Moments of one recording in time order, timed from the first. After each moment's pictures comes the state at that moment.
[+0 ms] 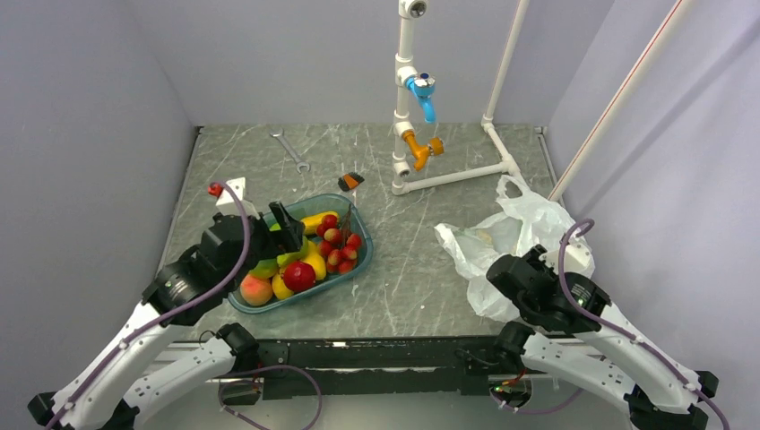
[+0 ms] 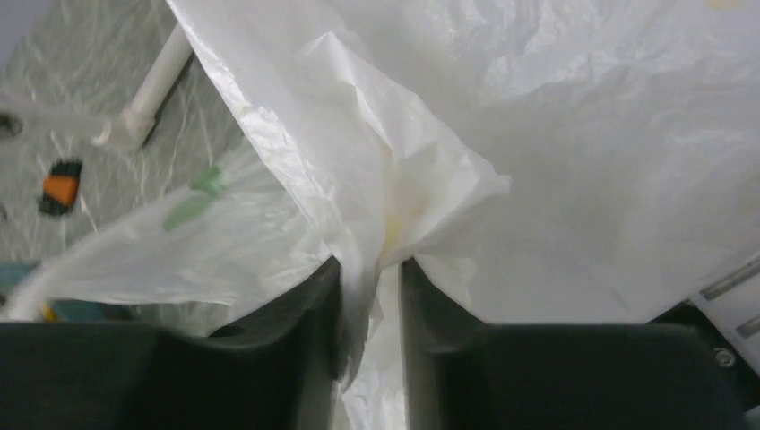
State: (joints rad) left arm -0.72 0.68 0.96 -0.74 -0.44 -0.66; right arm 0.92 0.58 0.88 -1.44 0.91 1.51
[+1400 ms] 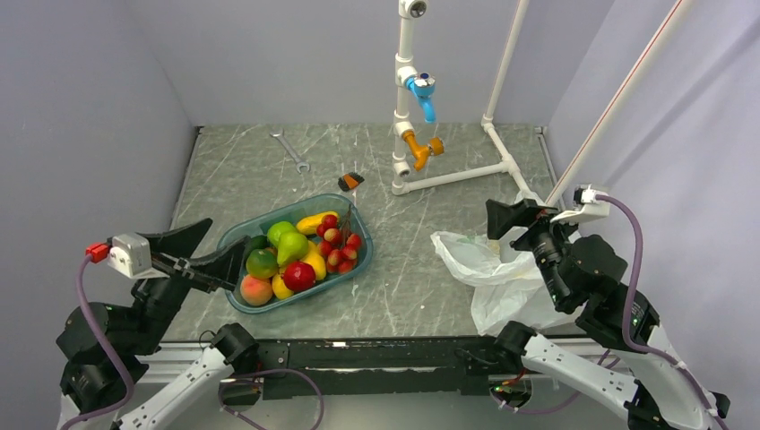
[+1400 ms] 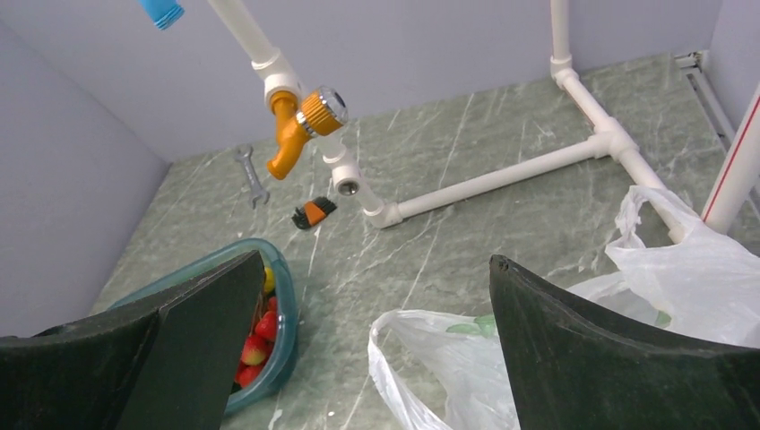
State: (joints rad) left arm -0.72 0.19 1.01 -0.54 -0.27 -0.21; right arm 0.87 0.52 1.08 -0.63 0.73 0.41
